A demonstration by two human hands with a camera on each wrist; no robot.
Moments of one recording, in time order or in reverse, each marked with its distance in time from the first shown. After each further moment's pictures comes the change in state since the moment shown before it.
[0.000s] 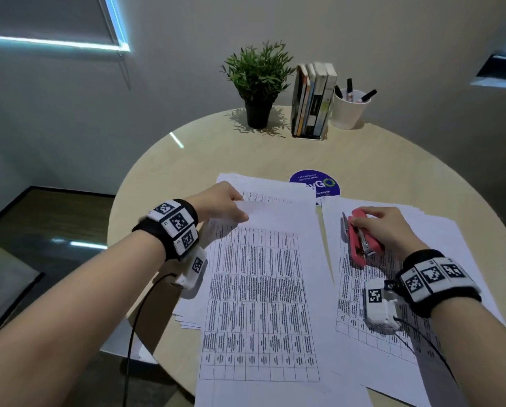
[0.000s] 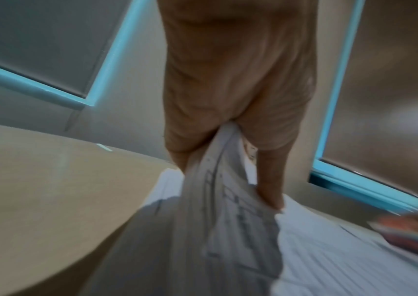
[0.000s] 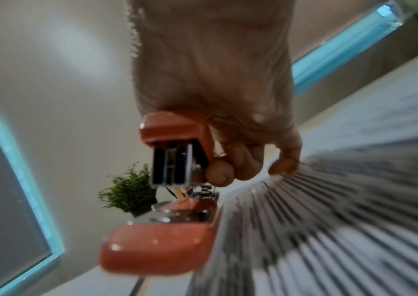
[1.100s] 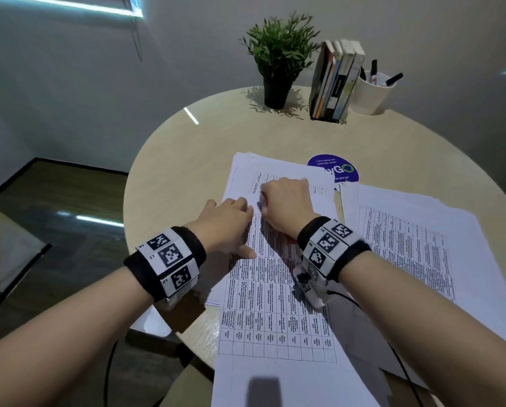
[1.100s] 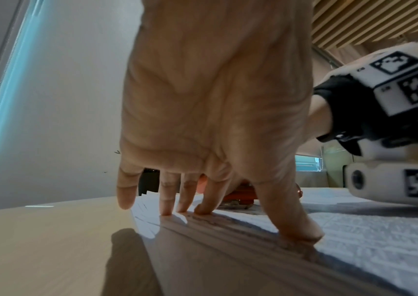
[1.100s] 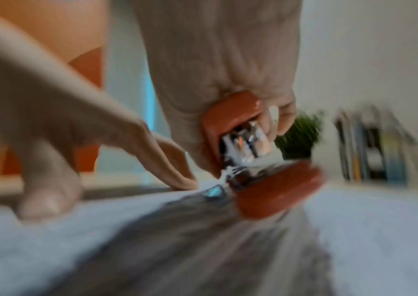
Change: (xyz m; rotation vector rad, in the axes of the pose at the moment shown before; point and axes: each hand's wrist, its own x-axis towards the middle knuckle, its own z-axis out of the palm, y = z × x) left_hand -0.060 -0.024 0.038 0.822 -0.093 0.133; right_hand -0.031 -0.072 0.177 -1.040 -0.033 -0.730
